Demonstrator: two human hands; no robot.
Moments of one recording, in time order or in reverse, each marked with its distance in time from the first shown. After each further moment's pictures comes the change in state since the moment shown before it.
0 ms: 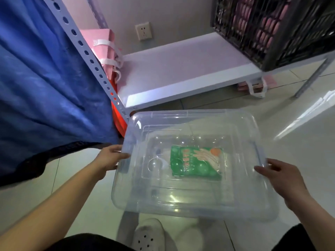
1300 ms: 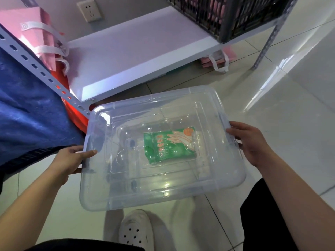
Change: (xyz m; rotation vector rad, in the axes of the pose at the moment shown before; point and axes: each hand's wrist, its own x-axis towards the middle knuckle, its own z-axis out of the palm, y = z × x) left_hand 0.020 -0.007 0.002 0.060 0.028 0.004; right_hand 0.024 0.006 -0.003 0.529 -0.131 0.098
